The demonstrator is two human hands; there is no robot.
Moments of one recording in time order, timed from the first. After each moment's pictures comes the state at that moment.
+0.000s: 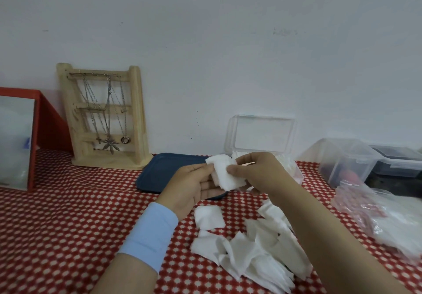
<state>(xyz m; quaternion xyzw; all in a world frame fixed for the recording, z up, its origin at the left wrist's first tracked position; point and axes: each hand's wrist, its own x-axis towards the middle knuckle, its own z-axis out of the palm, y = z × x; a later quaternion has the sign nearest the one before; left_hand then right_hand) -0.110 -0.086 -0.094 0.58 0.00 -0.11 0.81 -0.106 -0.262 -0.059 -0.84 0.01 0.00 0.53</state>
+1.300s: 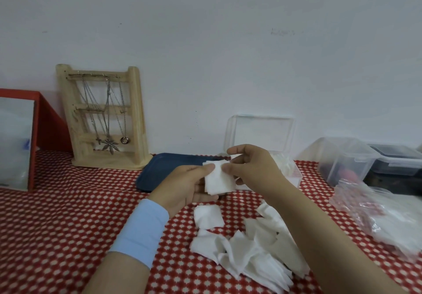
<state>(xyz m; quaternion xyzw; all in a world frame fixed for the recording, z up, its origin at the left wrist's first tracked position) -0.110 -0.074 -0.088 0.64 0.02 -0.14 0.75 -0.101 -0.254 -0.065 -0.80 -0.05 -0.03 0.59</state>
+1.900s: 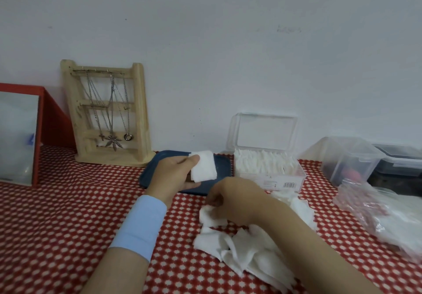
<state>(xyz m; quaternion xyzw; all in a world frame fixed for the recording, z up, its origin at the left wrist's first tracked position) -0.097 -0.056 -0.096 0.68 0.08 0.03 0.73 -0.120 -0.228 -0.090 -0.95 -0.27 0.05 0.13</state>
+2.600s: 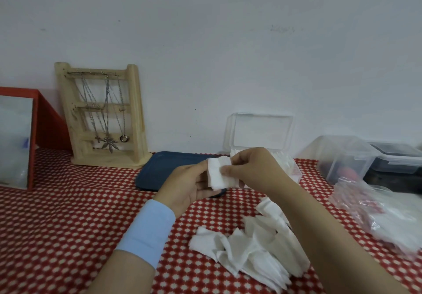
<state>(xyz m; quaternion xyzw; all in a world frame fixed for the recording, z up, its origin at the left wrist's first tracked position) -0.109 -0.087 -0.093 0.57 0.05 -0.12 0.81 -0.103 -0.262 -0.062 -0.88 -0.06 -0.02 0.48</state>
